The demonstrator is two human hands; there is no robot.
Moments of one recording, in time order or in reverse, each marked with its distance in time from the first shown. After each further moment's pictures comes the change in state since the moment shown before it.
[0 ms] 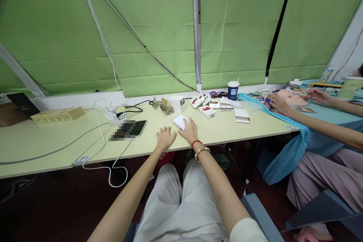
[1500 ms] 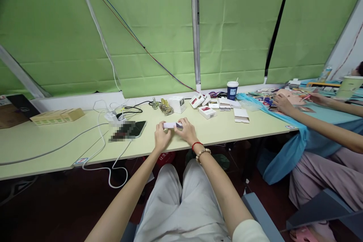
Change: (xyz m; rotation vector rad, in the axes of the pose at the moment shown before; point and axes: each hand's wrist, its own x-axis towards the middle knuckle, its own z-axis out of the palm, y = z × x) left_hand 0.000 -0.007 -0.007 -0.400 0.436 0.090; right_hand -0.008 -0.008 -0.019 0.251 0.128 -0.225
